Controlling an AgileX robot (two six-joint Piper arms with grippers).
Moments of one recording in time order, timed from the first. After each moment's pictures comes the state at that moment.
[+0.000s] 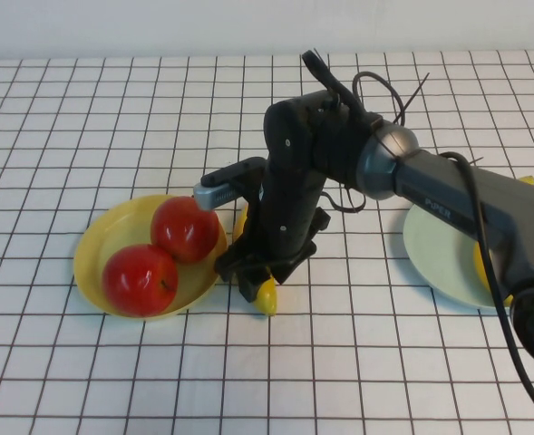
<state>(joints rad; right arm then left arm) 0.70 2.30 -2.03 0.18 1.23 -0.03 -0.11 -0.01 0.02 0.05 0.38 0.11</state>
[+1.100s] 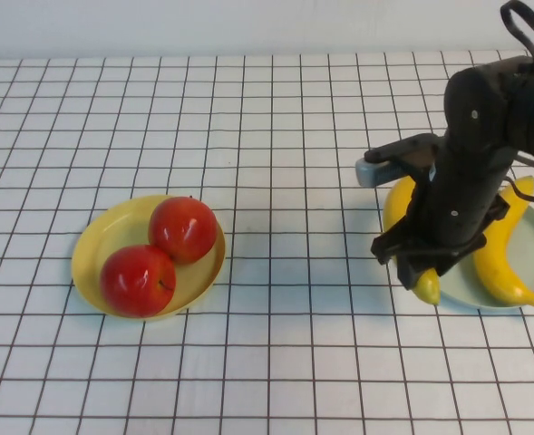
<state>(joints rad) 0.46 1.88 -1.47 0.05 1.15 0.00 -0.11 -0.01 0.02 0.05 0.38 0.11</state>
